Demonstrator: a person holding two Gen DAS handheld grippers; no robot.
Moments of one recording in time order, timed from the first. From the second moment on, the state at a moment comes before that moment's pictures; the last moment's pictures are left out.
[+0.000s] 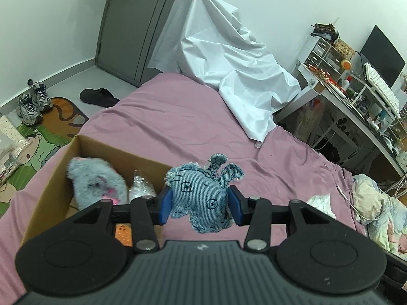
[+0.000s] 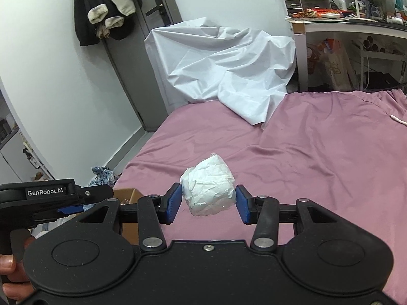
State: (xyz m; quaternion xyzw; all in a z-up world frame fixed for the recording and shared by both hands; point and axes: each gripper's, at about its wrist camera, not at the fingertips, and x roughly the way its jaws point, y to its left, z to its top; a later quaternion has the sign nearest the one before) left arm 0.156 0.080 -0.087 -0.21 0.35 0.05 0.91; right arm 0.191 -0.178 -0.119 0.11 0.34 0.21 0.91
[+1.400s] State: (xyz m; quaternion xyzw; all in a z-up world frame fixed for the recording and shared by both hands) left arm 0.104 0.185 -0.125 -0.26 0.37 0.14 0.88; right arm 0.161 -0.082 -0.127 0.10 0.34 0.34 0.87
